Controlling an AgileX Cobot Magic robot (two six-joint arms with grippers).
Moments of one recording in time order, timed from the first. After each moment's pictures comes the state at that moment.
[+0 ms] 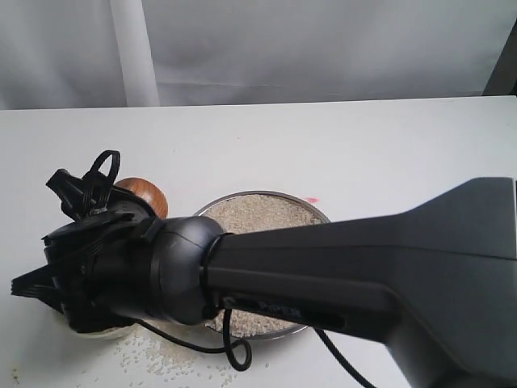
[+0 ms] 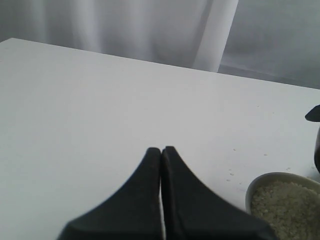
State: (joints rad) left arm 0.07 0.00 0.00 0.20 0.34 -0.34; right arm 1.16 2.21 -1.64 -1.13 0.75 -0.65
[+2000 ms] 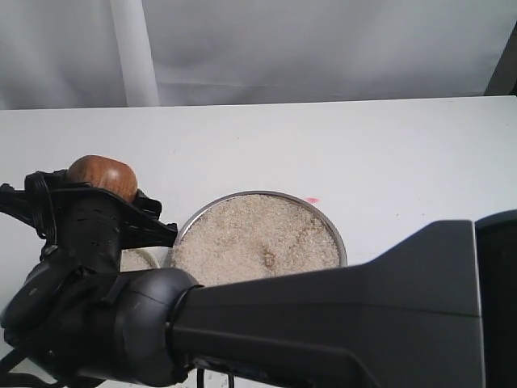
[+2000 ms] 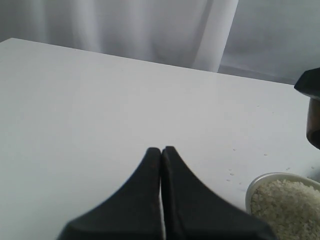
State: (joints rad) left arm 0.07 0.00 0.00 0.20 0.34 -0.34; right arm 1.24 2.25 -1.65 -1.55 0.87 -0.65
